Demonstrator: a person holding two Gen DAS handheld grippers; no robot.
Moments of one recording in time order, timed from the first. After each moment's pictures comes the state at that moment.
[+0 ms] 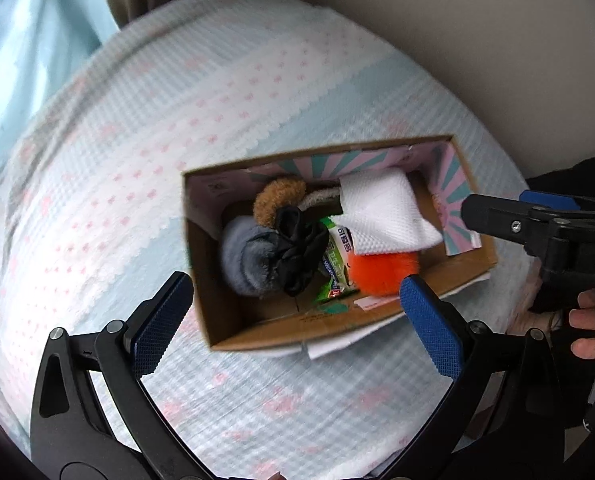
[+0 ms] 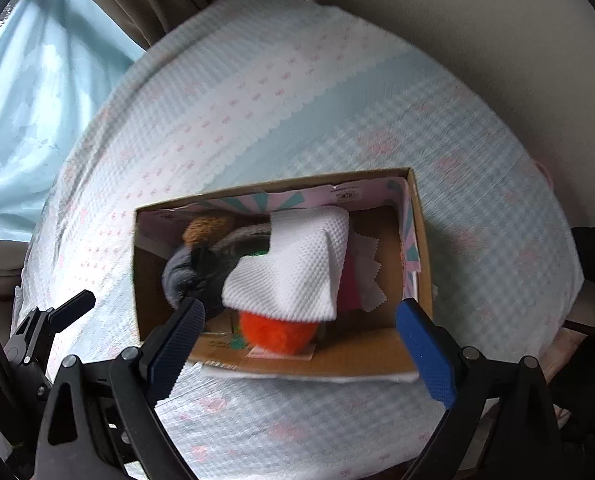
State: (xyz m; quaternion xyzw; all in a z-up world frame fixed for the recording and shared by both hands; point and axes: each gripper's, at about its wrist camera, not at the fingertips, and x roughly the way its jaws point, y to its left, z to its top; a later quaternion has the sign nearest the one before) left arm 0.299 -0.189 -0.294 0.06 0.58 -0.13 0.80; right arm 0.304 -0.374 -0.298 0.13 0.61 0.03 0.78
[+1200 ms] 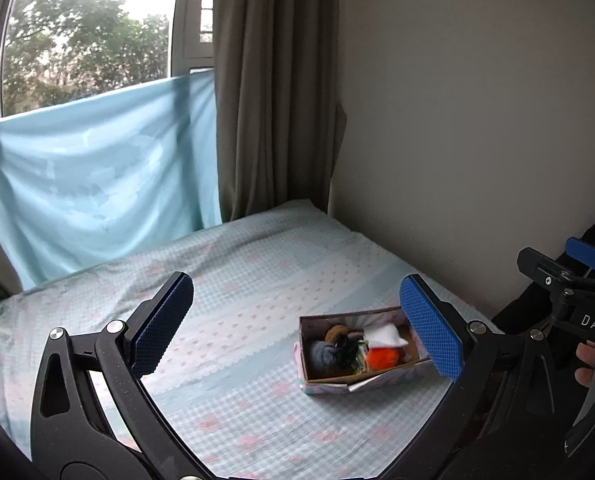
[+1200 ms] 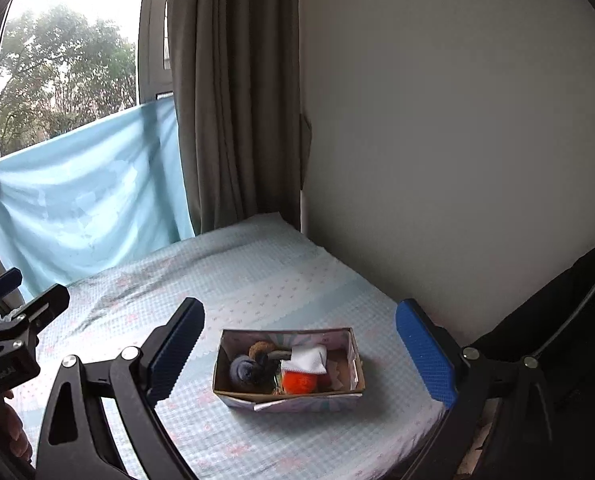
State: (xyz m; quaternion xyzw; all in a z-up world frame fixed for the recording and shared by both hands) left arm 0.076 -0.033 -0.013 0.00 0.24 -0.08 0.97; right arm 0.064 -0.268 -0.024 0.02 0.26 -0.06 0.96
